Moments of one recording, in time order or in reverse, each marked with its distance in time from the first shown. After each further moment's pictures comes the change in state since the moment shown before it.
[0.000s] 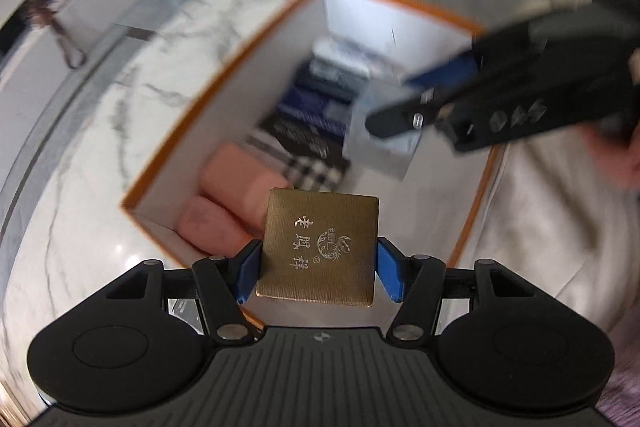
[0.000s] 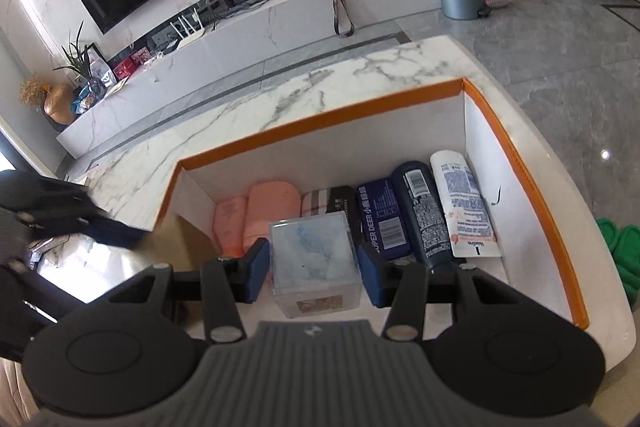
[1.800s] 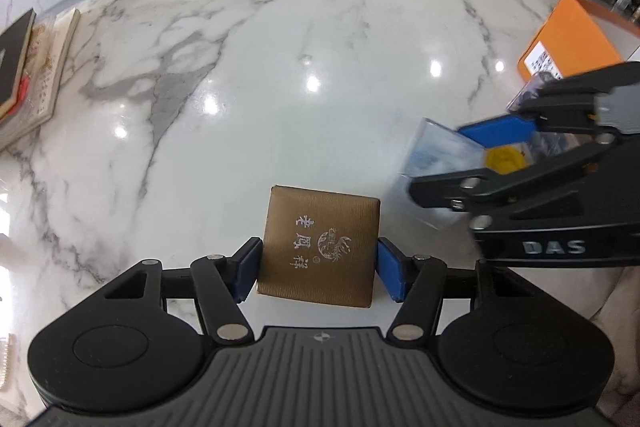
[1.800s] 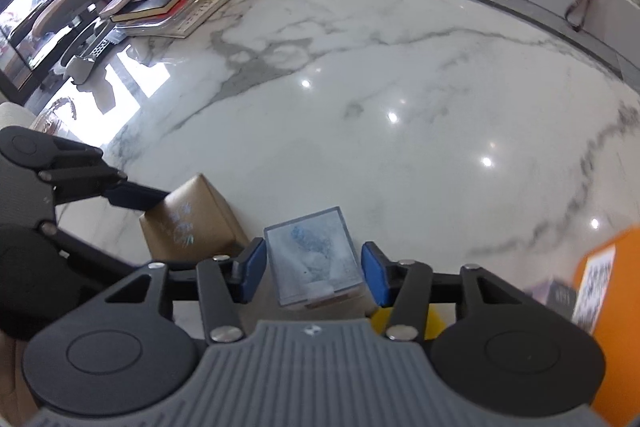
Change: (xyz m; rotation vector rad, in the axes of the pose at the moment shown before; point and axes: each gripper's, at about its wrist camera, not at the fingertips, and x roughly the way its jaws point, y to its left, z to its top) left arm -0.023 0.137 -0.283 -0.843 0.007 0.191; right arm 0.176 0.296 -0.063 -0.604 0.353 0.175
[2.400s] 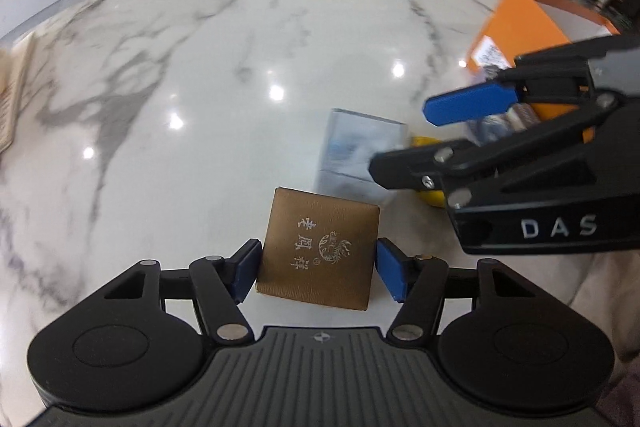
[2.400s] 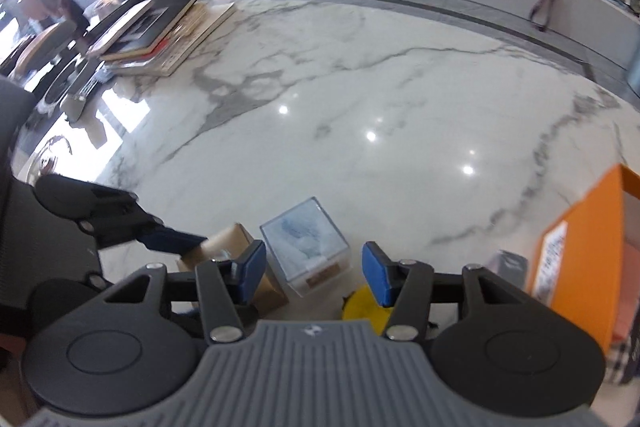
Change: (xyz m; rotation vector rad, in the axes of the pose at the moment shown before) left arm -0.005 -0.013 0.002 0.050 -0.021 -0.106; right arm -0.034 -0.005 -0.006 0.047 -0.077 -0.037
